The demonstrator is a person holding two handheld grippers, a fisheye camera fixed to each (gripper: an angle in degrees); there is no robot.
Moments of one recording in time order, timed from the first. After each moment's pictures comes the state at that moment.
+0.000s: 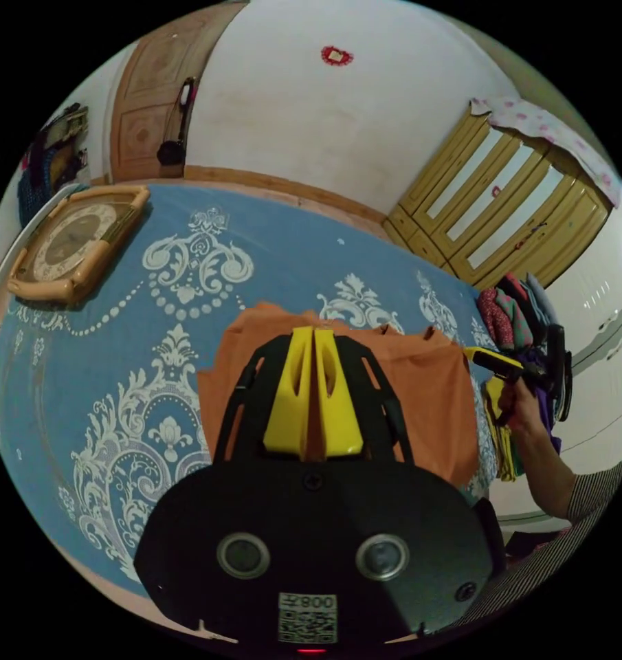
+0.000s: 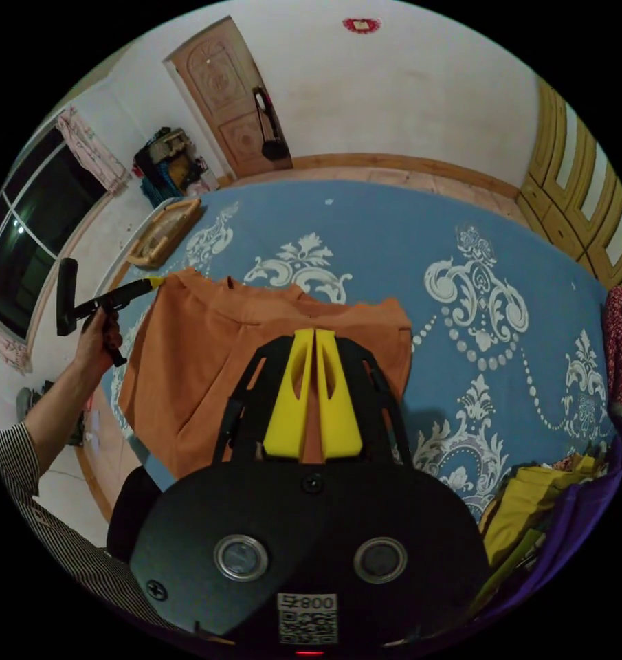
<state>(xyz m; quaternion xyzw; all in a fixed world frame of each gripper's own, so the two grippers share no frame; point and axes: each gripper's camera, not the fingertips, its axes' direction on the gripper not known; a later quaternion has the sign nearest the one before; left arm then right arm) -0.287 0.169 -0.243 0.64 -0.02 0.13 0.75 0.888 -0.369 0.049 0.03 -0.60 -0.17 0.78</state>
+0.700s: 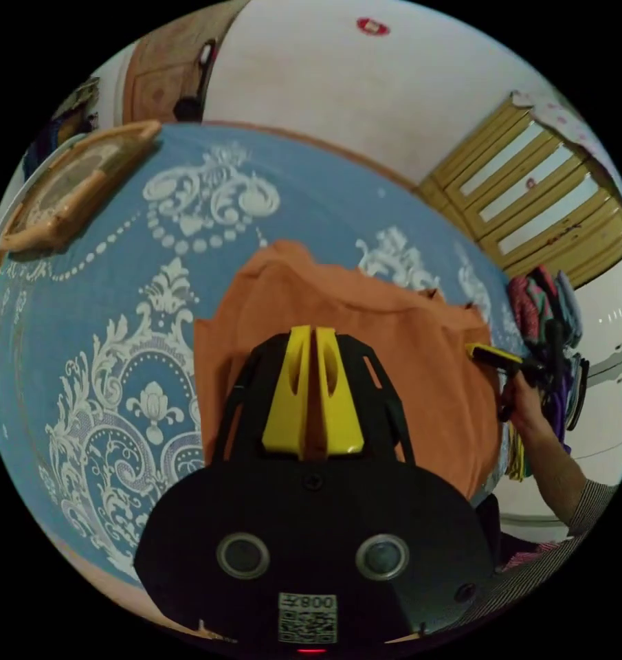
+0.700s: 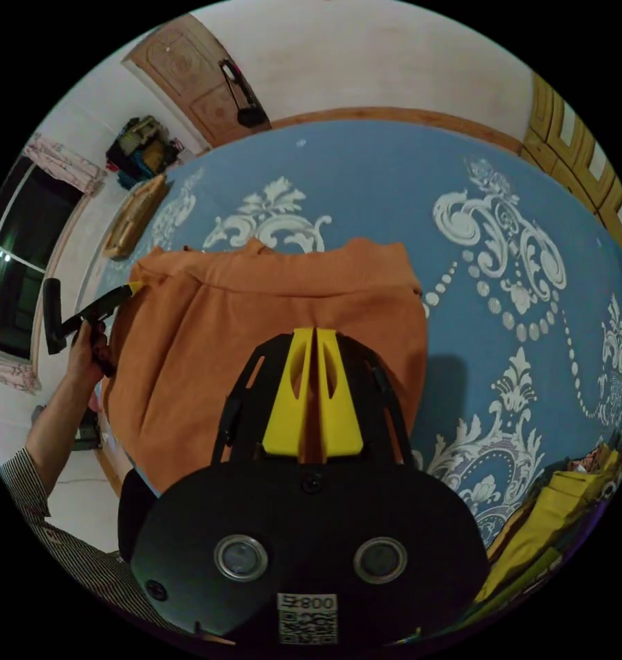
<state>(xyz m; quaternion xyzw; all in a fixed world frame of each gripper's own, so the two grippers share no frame) -0.374 0.111 -0.211 0.59 -0.02 0.08 0.80 0.835 -0.341 0.125 -0.07 -0.59 -0.19 0.78</state>
